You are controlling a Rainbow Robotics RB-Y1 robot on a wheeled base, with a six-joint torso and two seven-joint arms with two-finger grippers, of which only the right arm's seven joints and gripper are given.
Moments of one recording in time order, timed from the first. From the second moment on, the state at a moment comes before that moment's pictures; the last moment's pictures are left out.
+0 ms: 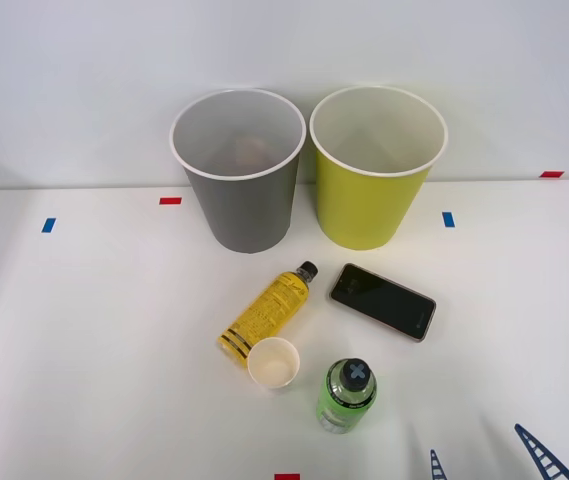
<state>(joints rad) 0.82 -0.56 0.47 -1.81 -0.43 -0.74 2.03</state>
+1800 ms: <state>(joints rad) 0.82 -0.56 0.47 -1.81 -0.43 -0.74 2.03</state>
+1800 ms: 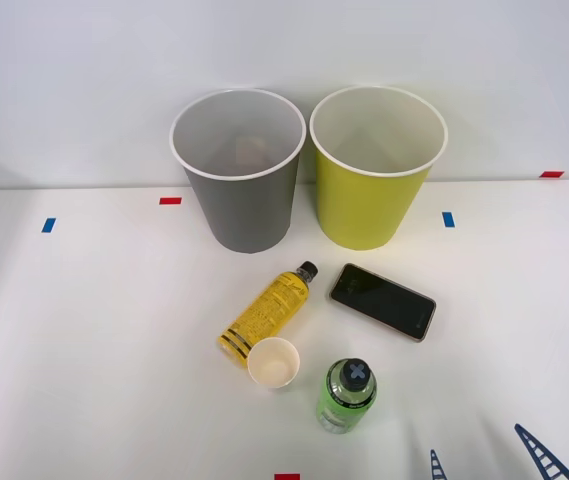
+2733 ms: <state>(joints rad) 0.82 -0.56 0.47 -1.81 -0.43 -0.74 2.03</state>
